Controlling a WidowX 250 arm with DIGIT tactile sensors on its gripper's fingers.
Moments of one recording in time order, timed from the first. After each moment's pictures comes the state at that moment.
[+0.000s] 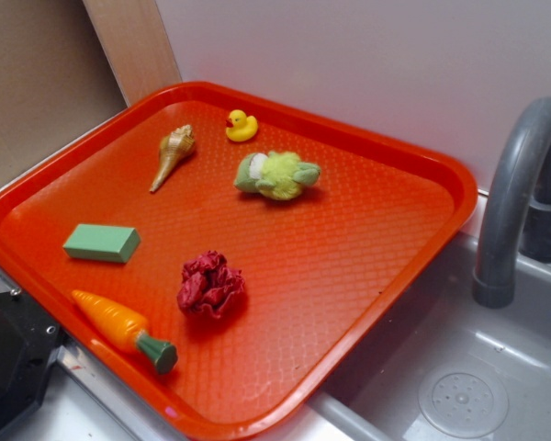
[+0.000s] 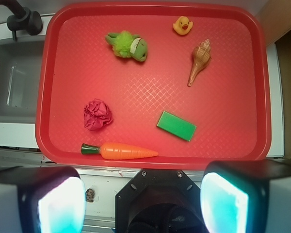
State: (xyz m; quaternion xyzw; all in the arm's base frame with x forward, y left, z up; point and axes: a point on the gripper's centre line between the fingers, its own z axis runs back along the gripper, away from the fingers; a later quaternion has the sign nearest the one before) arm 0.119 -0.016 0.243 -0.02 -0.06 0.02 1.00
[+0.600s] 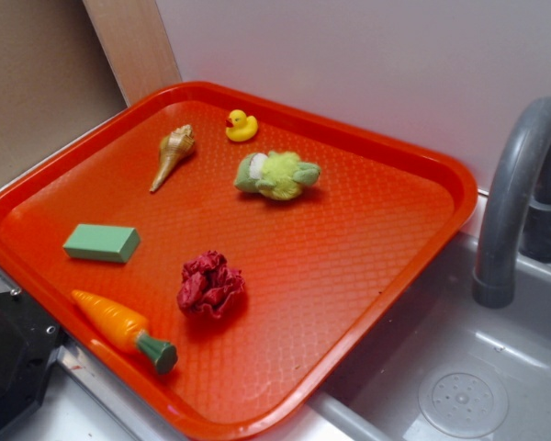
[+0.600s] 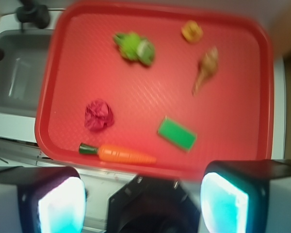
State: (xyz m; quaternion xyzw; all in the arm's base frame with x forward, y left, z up) arm 0.138 -0.012 0.244 -0.01 -0.08 -0.06 0.99
